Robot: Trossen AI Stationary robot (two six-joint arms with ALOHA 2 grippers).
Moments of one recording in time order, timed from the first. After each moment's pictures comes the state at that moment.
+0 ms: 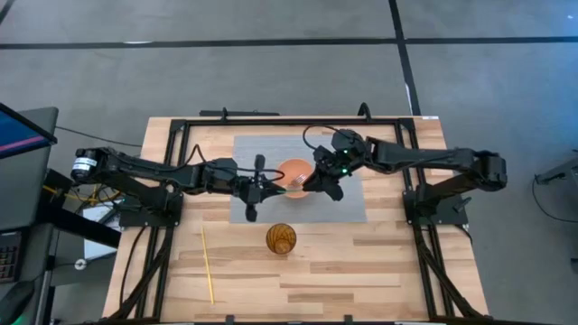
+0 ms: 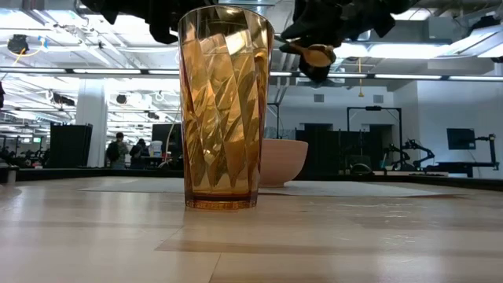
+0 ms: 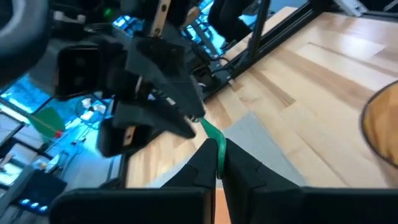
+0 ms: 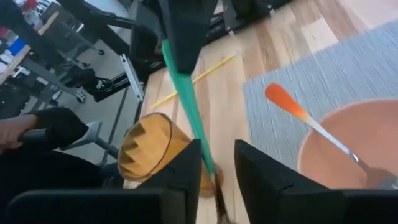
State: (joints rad) left arm -0.07 1.29 0.76 0.30 -0.01 0.70; right arm -0.26 1.22 0.94 -0.10 -0.57 0.38
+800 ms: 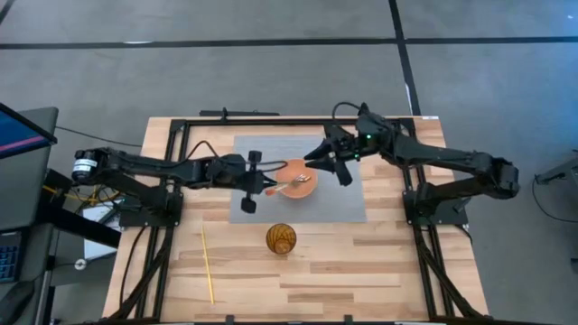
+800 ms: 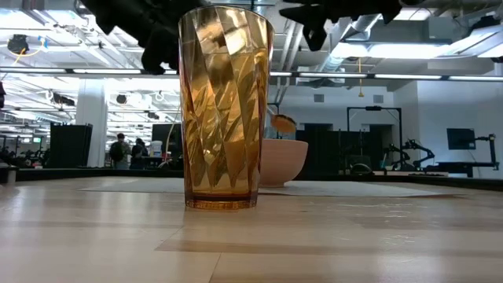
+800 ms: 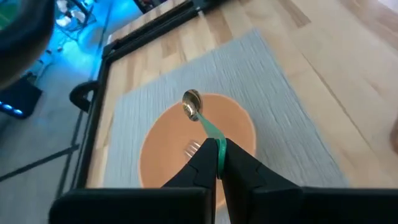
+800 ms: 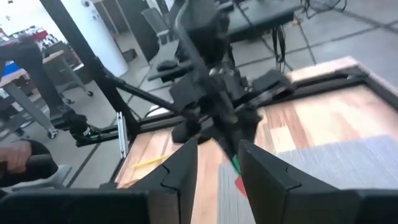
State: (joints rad) left arm 0.03 1.30 0.76 0.03 -0.08 0.54; right arm -0.37 1.10 0.94 0.09 -0.55 0.28
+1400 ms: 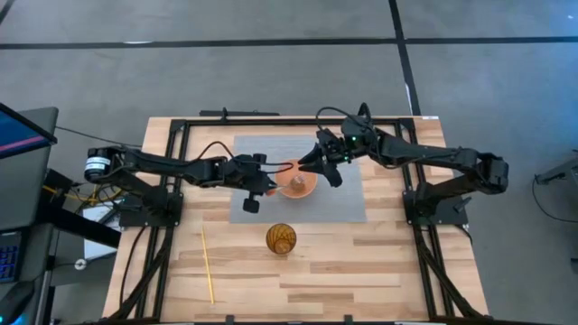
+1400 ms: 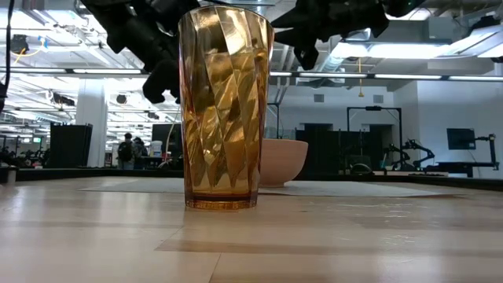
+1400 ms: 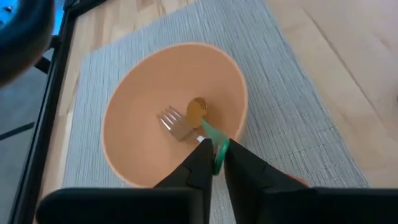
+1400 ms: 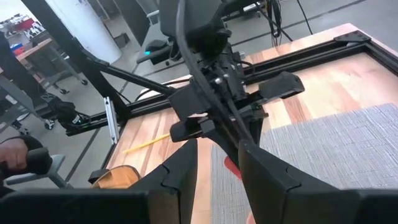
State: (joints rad) left arm 0.08 1.42 0.76 0.00 -0.04 0.51; right arm -0.36 1.20 0.94 0.09 -0.55 0.28
